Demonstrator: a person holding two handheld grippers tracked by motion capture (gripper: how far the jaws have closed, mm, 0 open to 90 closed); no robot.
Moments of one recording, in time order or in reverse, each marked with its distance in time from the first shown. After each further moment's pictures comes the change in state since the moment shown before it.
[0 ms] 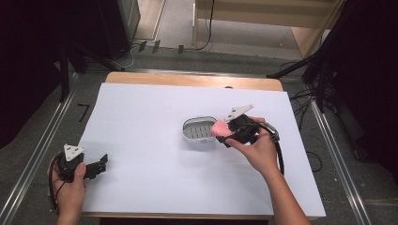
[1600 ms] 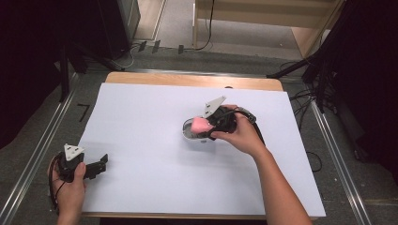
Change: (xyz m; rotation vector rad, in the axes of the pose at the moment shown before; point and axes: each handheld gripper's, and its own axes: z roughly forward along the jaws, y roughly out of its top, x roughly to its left) left arm 0.000 0.000 0.001 0.006 -0.005 -0.001; right arm -0.009 0.047 0.053 -0.022 0.196 -0.366
